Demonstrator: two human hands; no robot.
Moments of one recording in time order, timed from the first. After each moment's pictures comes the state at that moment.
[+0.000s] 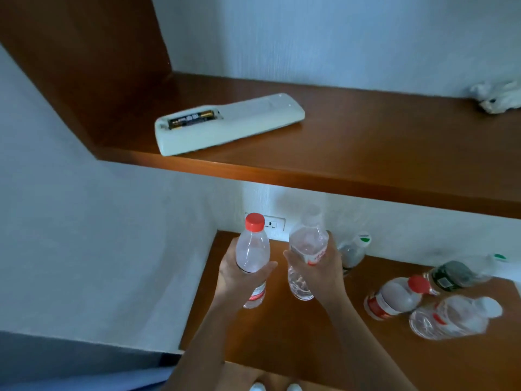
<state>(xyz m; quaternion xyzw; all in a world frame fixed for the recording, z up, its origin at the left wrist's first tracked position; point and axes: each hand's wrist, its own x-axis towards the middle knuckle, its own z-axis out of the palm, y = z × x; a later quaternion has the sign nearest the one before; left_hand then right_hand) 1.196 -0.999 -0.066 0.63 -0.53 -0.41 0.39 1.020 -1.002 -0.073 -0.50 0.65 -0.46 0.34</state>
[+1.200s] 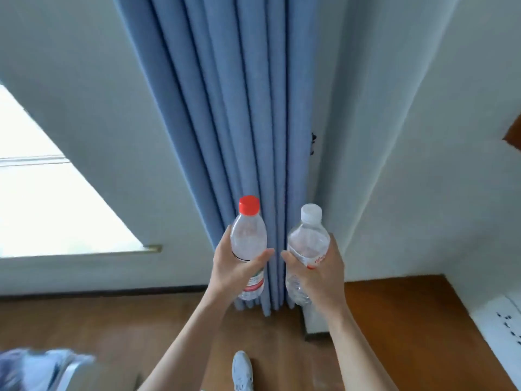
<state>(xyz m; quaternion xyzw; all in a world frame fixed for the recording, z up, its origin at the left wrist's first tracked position) 1.287 -0.666 -0.005 0.77 -0.12 -0.01 0.63 1.222 -0.830 -0.026 -0.75 0.13 -0.23 0.61</state>
